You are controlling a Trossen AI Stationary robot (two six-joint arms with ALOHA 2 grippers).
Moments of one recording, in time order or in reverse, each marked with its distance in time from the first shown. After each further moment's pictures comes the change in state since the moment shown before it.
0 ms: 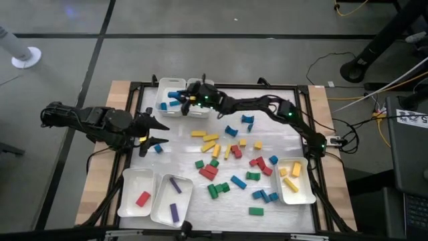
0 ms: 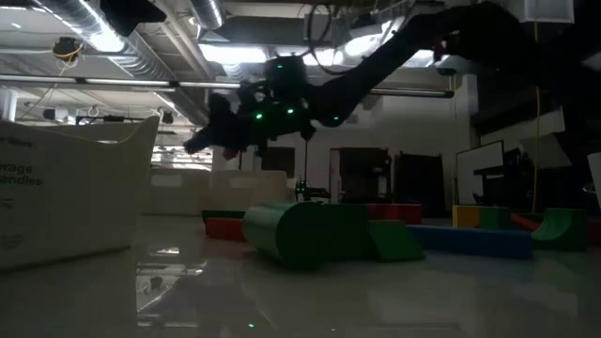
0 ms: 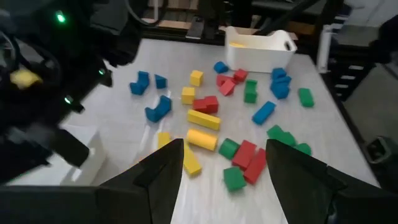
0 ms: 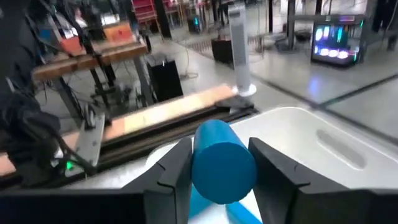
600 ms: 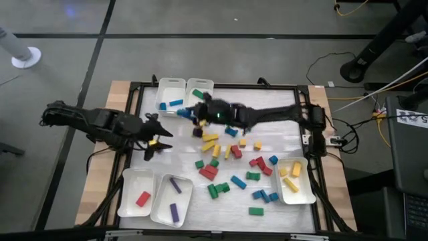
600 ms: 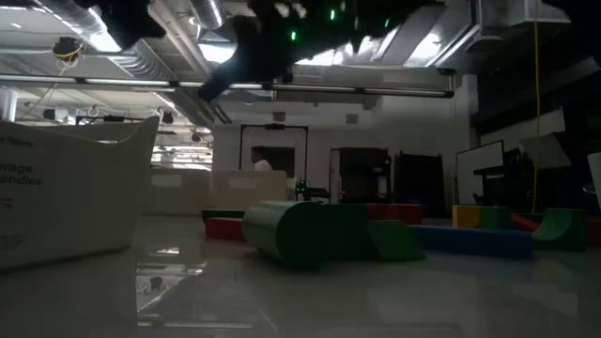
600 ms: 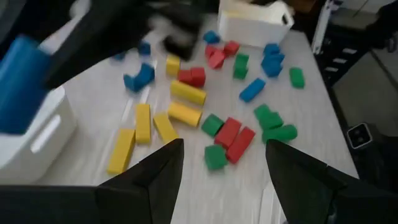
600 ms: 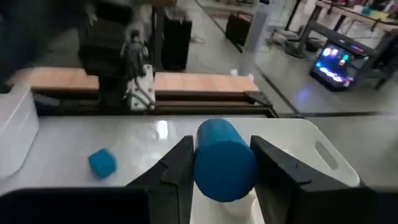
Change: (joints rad) left arm -0.003 0.085 0.000 -0.014 0.073 -0.108; right arm 0.204 -0.437 -0.300 -0.280 0.169 -0.318
